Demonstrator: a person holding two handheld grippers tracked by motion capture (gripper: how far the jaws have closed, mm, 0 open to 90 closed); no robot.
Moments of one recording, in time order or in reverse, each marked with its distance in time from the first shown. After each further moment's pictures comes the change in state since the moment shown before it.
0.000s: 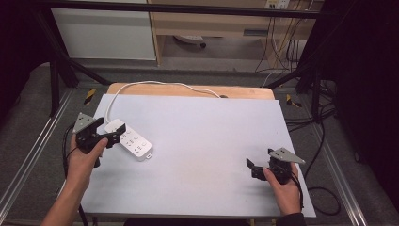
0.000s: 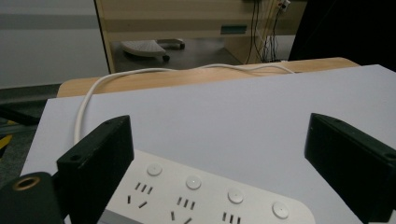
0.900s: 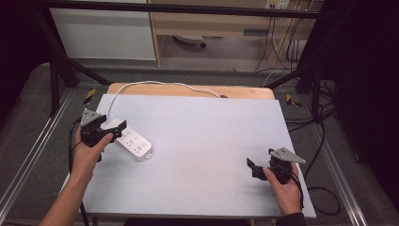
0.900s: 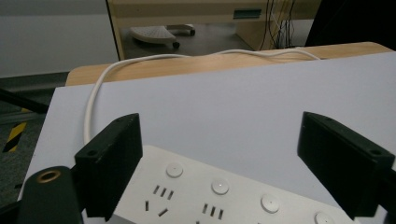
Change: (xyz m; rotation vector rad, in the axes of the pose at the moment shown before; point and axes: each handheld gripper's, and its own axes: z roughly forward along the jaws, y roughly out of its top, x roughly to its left) left arm 0.016 -0.004 0.028 0.059 0.043 0.008; right arm -0.002 0.000 0.000 0.004 -0.005 0.015
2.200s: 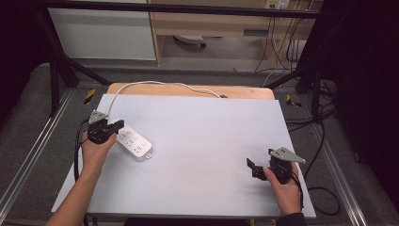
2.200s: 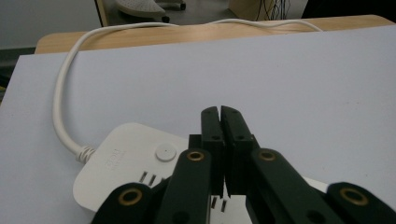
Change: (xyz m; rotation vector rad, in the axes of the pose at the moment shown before) left arm 0.007 -0.015 0.028 0.095 -0.046 -0.030; right arm -0.001 0.000 0.000 0.009 0.005 0.004
